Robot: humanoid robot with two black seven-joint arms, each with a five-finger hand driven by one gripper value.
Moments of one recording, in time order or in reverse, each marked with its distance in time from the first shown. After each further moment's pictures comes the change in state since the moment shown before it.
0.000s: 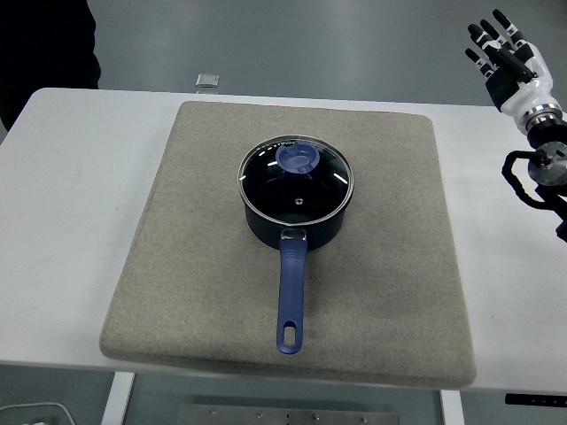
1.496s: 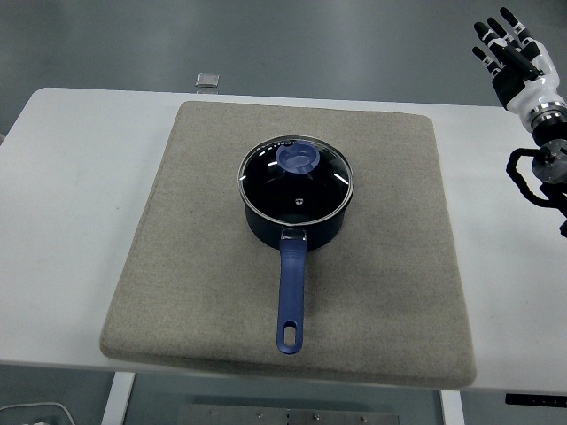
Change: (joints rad) left arm 0.000 0.000 0.001 -0.004 0.001 0.000 0.000; right arm 0.006 -0.013 -0.003 -0.010 0.002 -0.017 0.000
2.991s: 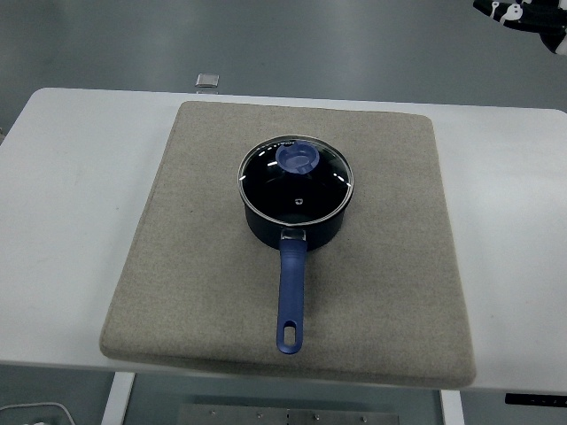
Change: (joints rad) left arm 0.000 0.000 0.000 -0.001 -0.001 0.000 0.000; right arm 0.133 -0.165 -0.008 0.013 -0.757 0.263 0.220
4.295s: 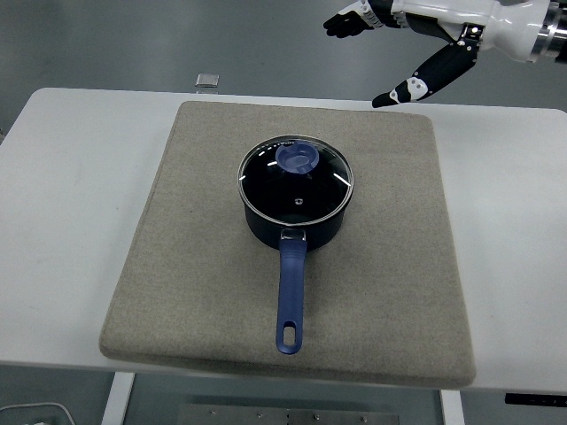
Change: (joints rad) left arm 0.000 0.000 0.000 0.000 0.001 0.000 0.000; right arm 0.181 -0.139 0.009 0.589 -0.721 0.033 0.000
